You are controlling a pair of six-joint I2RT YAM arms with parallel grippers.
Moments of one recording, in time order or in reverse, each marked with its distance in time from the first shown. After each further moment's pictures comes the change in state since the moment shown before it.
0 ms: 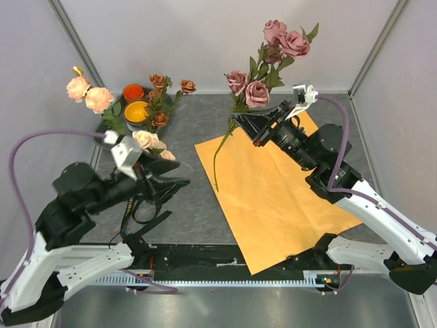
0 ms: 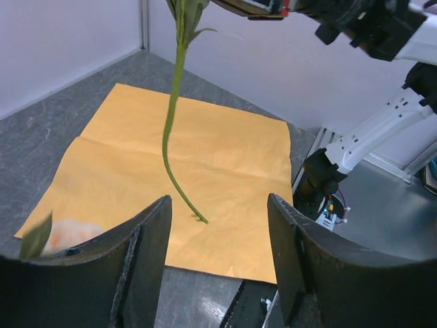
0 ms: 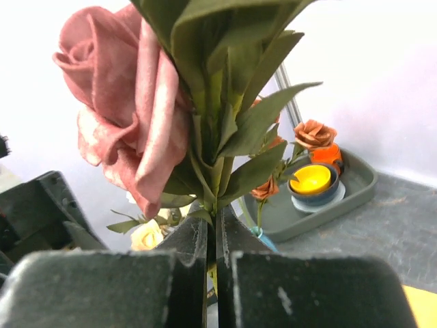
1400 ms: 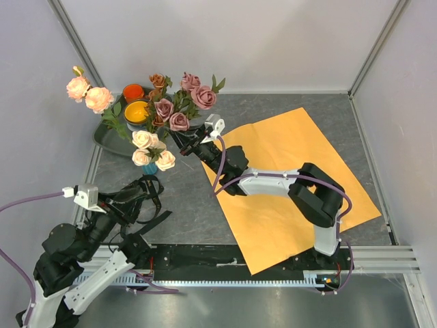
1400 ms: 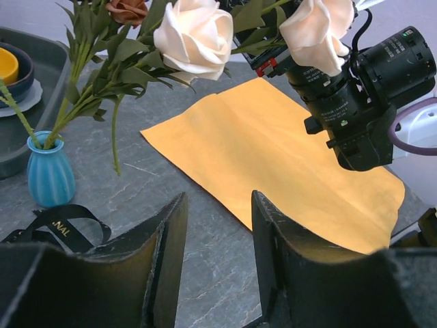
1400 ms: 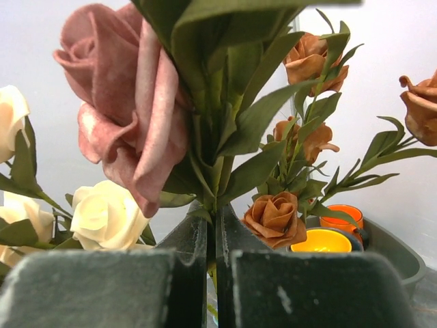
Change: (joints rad) left arm 0.020 -0.713 -0.461 -0.182 -0.551 -0.154; right arm 0.193 0.820 -0.047 1.152 0.089 -0.307
